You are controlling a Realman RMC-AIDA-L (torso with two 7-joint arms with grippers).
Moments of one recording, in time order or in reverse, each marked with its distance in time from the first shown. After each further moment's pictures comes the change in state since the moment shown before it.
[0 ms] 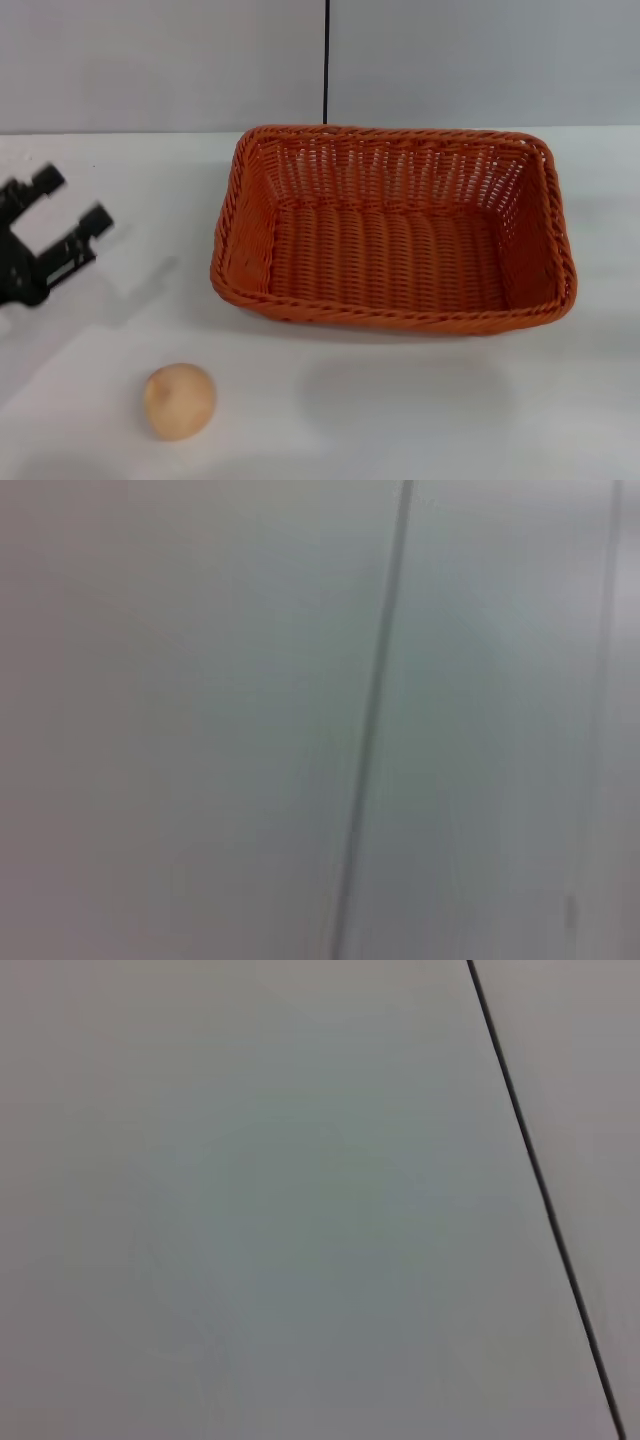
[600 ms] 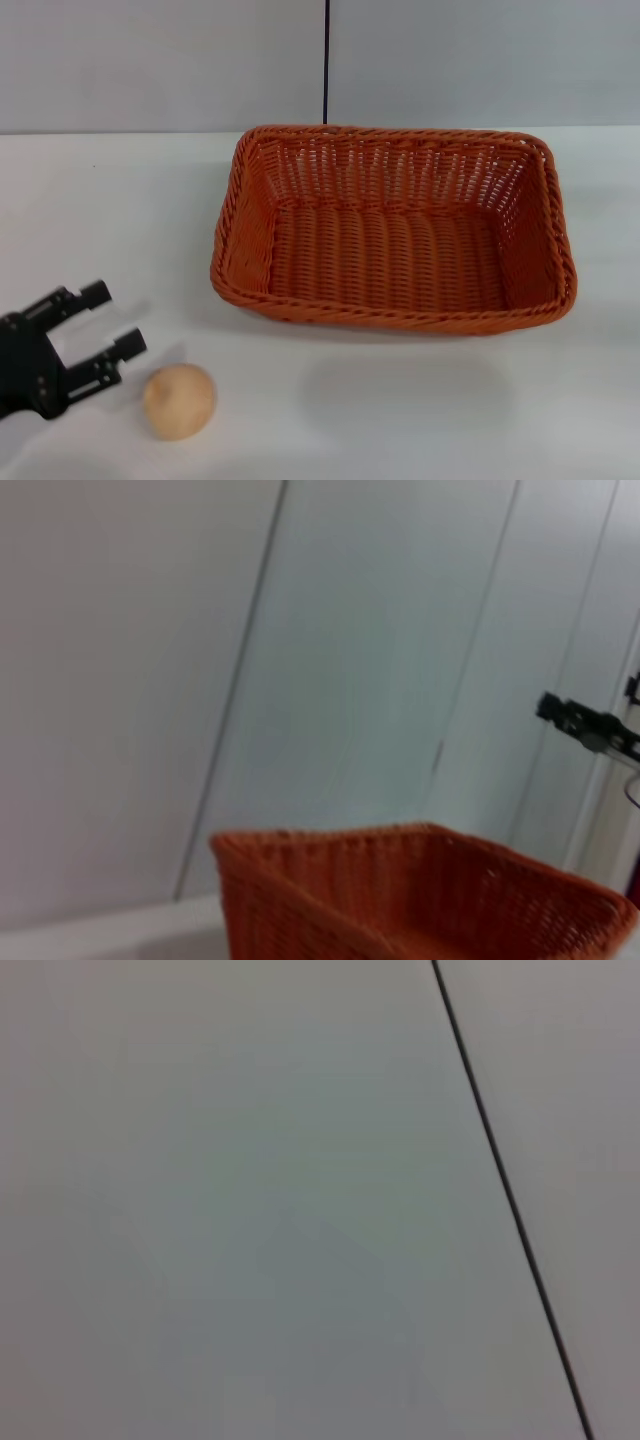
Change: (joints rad) left arm 0.098 0.041 0.252 0.039 0.078 0.004 -0.101; right arm 0.033 -0.006 0.042 0.024 0.007 0.025 -0.004
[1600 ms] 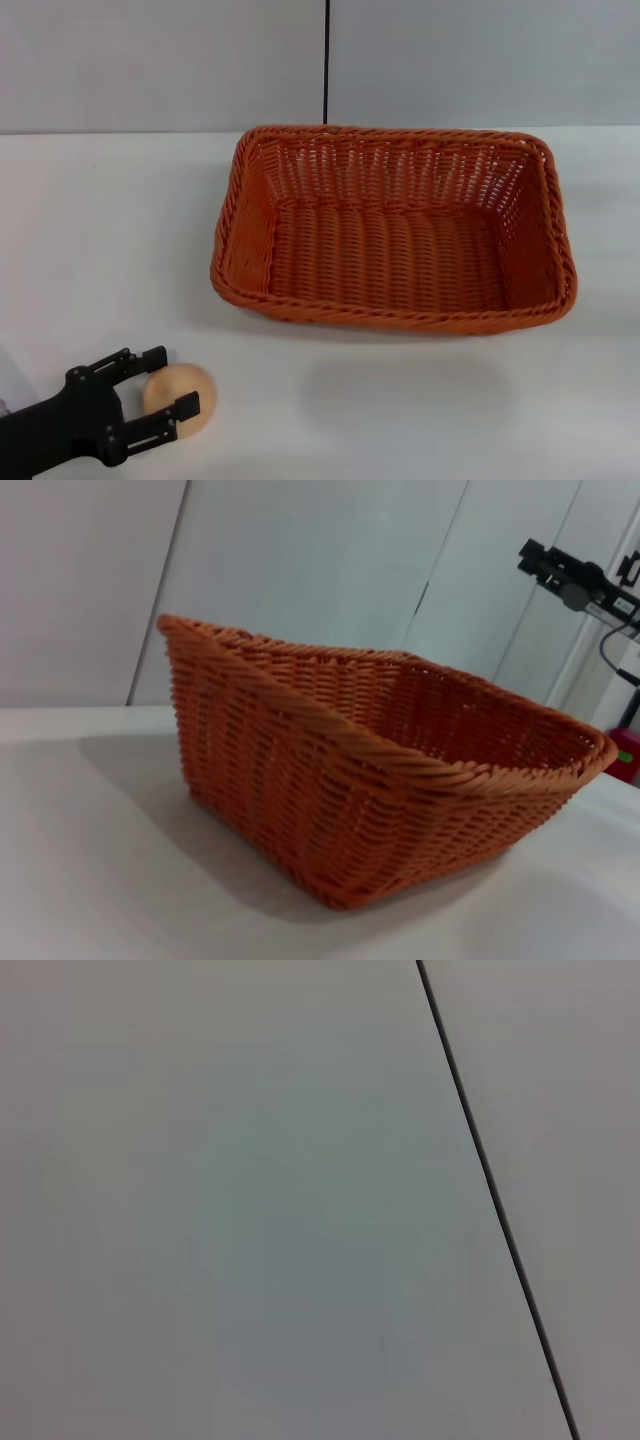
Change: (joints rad) left arm -0.020 -0.055 0.008 -0.007 0.180 -0.161 -0.018; right arm 0.023 0.005 0.012 0.049 0.001 0.059 -0.049
